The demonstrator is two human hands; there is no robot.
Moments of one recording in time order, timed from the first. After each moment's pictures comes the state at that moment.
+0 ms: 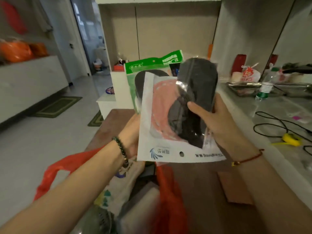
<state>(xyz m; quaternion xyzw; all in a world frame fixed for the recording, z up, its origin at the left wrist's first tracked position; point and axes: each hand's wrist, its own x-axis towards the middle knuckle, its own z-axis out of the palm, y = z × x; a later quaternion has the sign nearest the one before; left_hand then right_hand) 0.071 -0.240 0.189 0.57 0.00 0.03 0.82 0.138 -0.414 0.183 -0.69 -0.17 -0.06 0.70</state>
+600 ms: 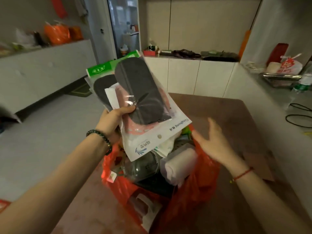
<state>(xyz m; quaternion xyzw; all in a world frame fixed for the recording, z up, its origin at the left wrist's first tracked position) -0.068 -0.121 0.157 0.54 0.21 0.18 0.79 0.029 -0.356 0.095 -0.92 -0.12 0.05 0.37</state>
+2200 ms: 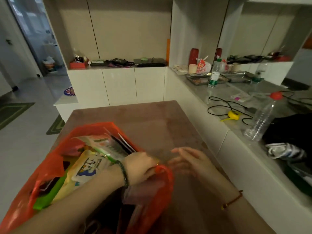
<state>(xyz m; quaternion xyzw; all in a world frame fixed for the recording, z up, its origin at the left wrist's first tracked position) 0.047 -0.289 0.097 0.93 -0.36 -0.04 -0.03 0.039 -0.483 0.073 -0.65 -0.01 0.14 0.74</state>
